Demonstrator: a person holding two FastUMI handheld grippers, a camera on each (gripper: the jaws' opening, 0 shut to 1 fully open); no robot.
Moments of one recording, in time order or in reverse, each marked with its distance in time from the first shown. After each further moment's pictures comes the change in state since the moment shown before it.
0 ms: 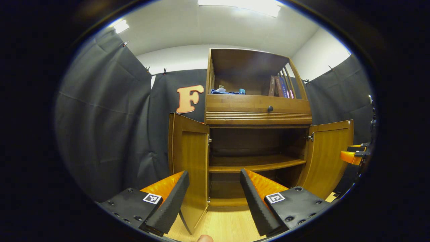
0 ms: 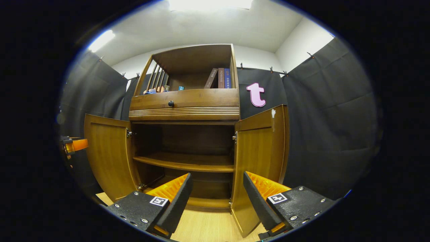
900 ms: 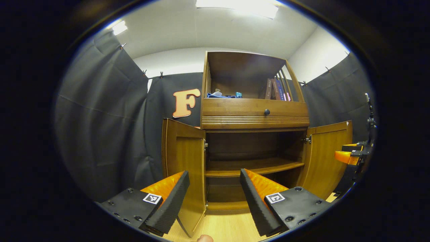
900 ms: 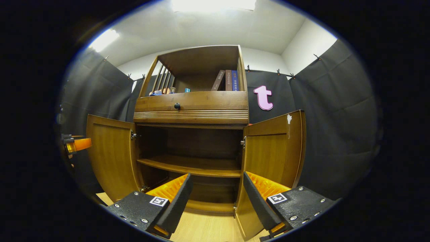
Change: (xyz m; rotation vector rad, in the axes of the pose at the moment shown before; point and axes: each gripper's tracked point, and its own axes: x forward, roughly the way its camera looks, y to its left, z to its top) left arm -0.002 -0.009 0.013 0.012 -0.032 -0.026; right arm 0.005 0.017 0.011 -0.006 -0.021 0.053
